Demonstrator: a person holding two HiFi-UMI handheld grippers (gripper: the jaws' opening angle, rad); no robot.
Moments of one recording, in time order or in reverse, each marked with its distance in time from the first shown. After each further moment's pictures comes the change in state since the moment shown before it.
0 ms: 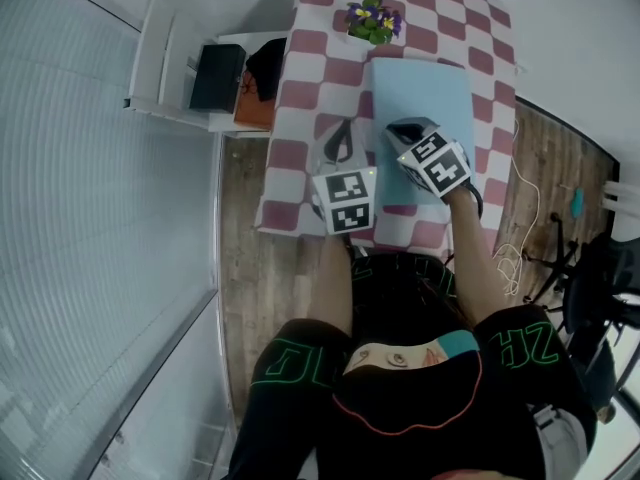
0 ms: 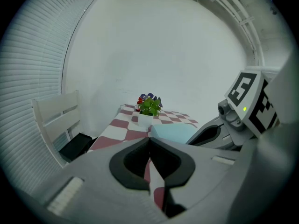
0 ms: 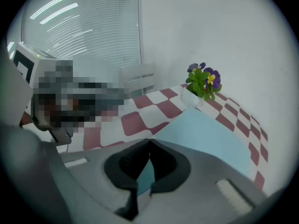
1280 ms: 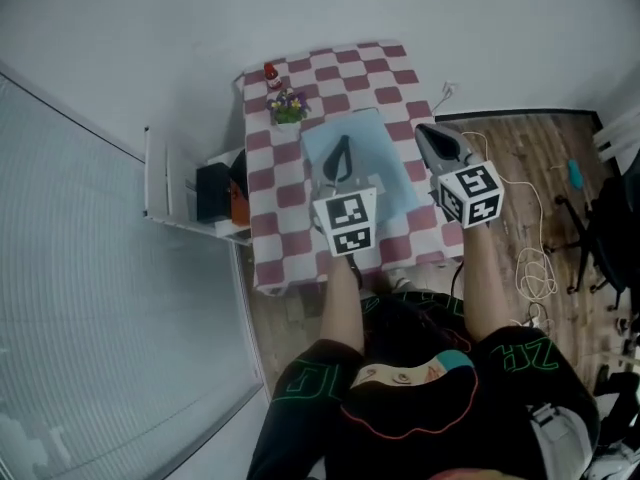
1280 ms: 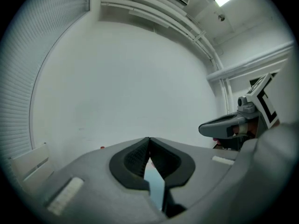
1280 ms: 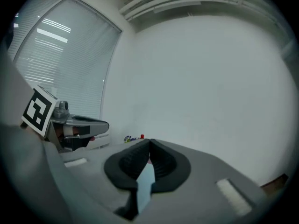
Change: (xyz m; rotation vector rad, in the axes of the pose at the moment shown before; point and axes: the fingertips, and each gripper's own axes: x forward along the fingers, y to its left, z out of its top) left arm -0.075 -0.182 0.141 0.285 -0.373 -0.242; right arm -0.299 -0.075 -0.033 0.256 -0.721 -0.577
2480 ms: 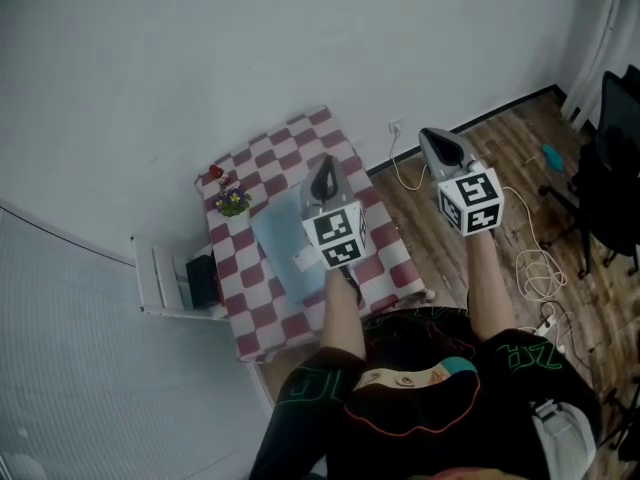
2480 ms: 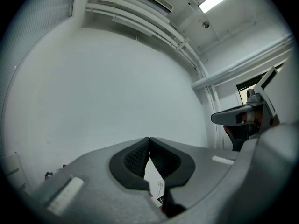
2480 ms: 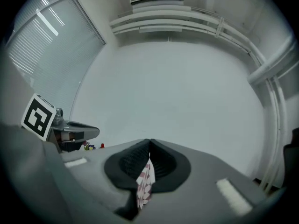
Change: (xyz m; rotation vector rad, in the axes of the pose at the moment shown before) left arm 0.092 -0.181 0.073 0.032 -0.123 -0.128; right arm -0.141 -0.213 0.034 -0.018 -0.148 -0.314
